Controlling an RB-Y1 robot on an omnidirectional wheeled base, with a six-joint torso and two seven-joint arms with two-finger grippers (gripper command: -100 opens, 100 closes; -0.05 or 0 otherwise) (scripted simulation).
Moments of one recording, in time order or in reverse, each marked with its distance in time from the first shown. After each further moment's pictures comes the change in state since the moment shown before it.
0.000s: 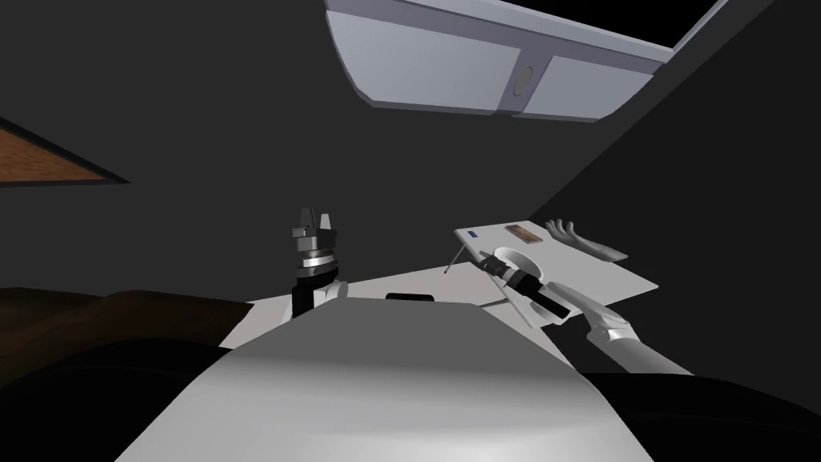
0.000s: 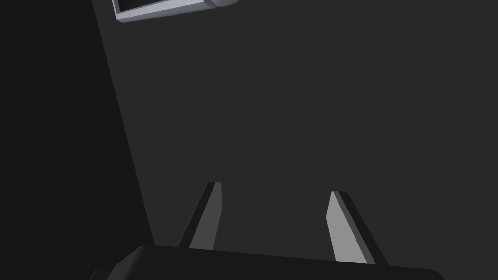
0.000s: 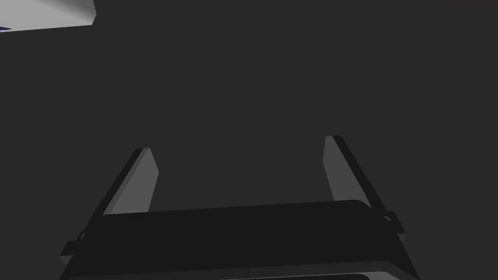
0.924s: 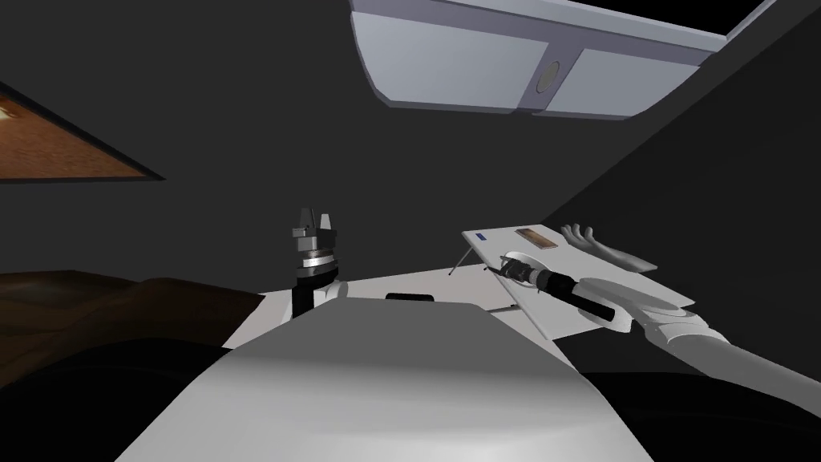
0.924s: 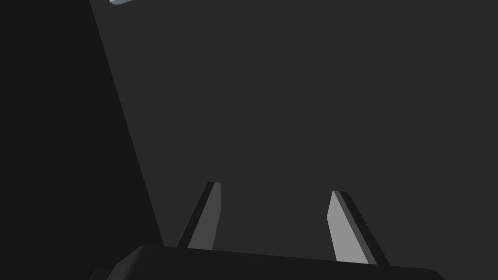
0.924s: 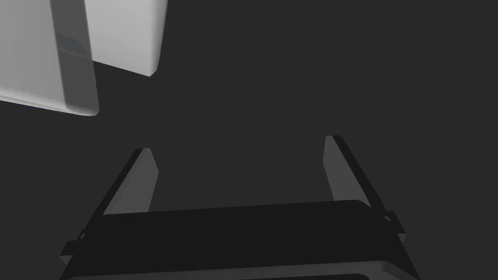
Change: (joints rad) left arm 0.000 0.000 0.000 0.000 0.000 0.000 0.000; right arm 0.023 -0.261 0.028 0.192 0.128 -0.009 0.048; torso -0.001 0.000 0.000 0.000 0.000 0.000
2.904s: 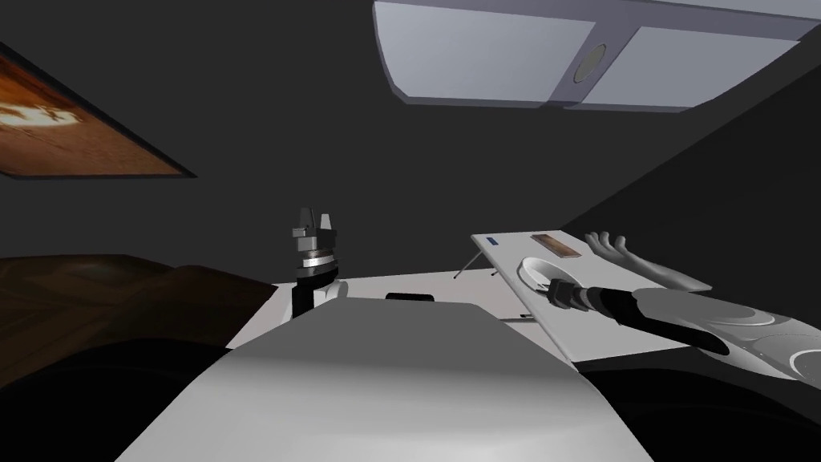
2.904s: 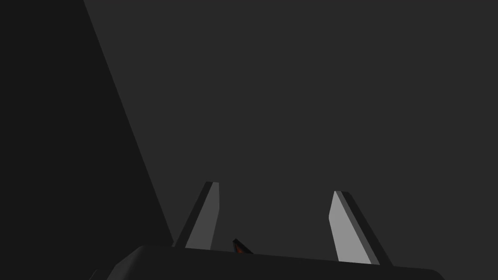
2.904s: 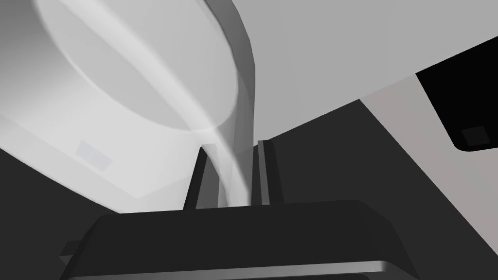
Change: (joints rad) left arm 0.000 0.000 0.000 0.000 0.000 0.000 0.000; right arm 0.095 -0.254 0.148 0.234 0.192 -0.014 0.050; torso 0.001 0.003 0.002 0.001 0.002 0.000
